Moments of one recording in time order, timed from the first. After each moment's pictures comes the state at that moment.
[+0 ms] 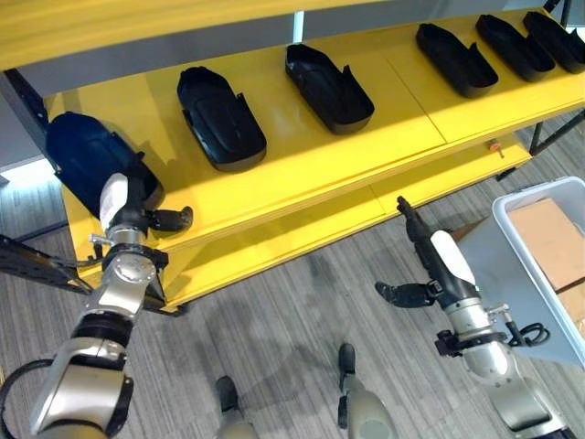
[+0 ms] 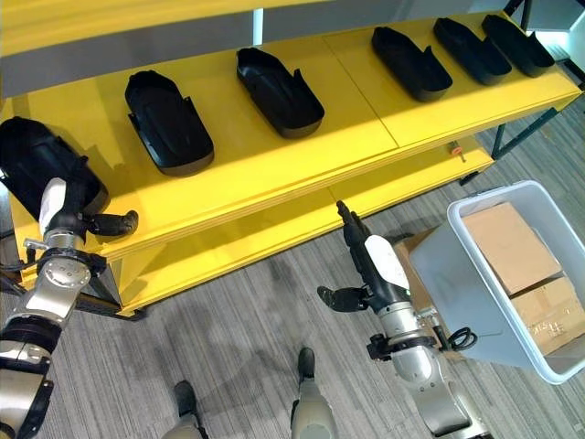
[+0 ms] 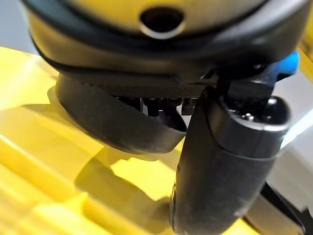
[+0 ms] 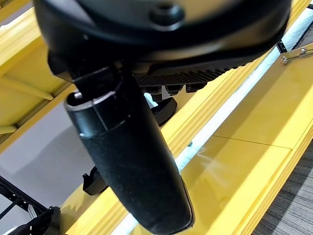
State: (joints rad) left arm -0.57 0.75 -0.20 0.78 0.11 -0.14 0.29; right arm 0.08 -0.59 0.16 -0.19 -0.26 -0.17 -0.18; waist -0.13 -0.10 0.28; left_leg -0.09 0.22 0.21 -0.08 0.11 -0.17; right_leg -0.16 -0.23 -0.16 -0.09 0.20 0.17
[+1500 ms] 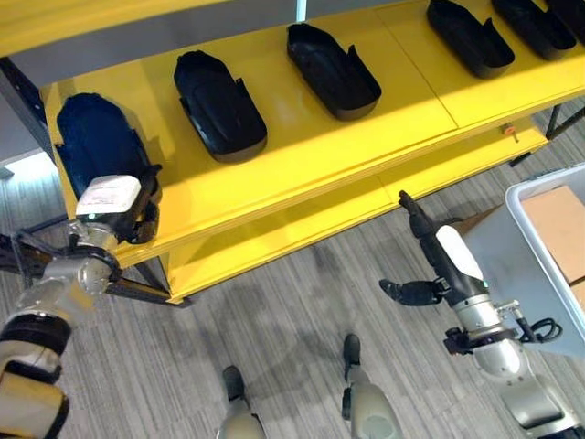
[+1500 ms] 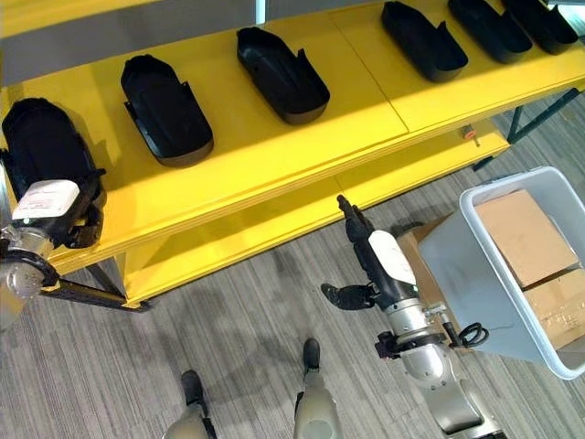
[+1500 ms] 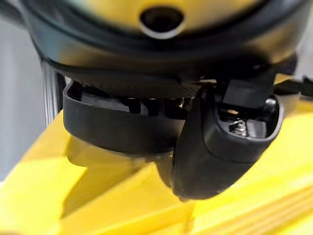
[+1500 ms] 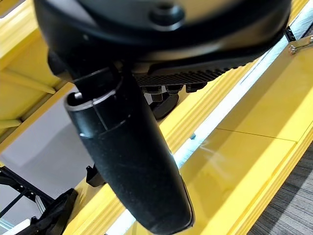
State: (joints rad) left arm -0.57 1.08 -0.46 0.74 0.55 -0.20 0.26; right arm 0.08 -0.64 0.12 -0.19 -0.25 -0.23 -0.16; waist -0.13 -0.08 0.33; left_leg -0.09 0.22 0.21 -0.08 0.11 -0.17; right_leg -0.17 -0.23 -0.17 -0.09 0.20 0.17
